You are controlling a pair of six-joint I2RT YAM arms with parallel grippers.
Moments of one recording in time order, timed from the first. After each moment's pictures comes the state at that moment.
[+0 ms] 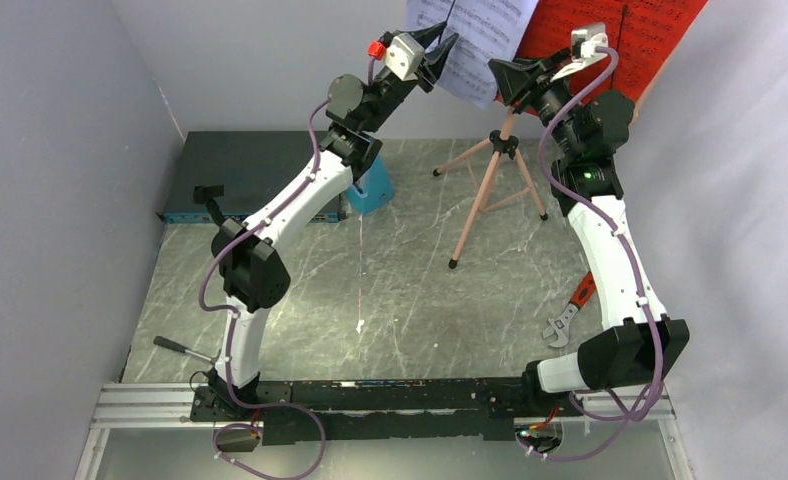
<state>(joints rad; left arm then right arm) -0.65 2.10 2.17 0.64 0.26 0.14 0.10 1.39 1.50 0.33 -0.48 0.29</state>
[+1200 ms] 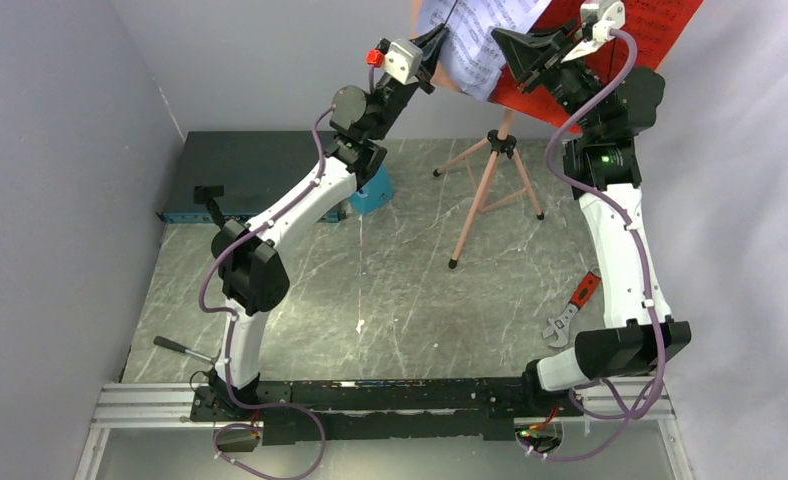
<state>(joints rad) -0.67 2.08 2.10 0.73 0.12 0.15 0.10 1.45 1.76 0.28 -0.66 0.18</state>
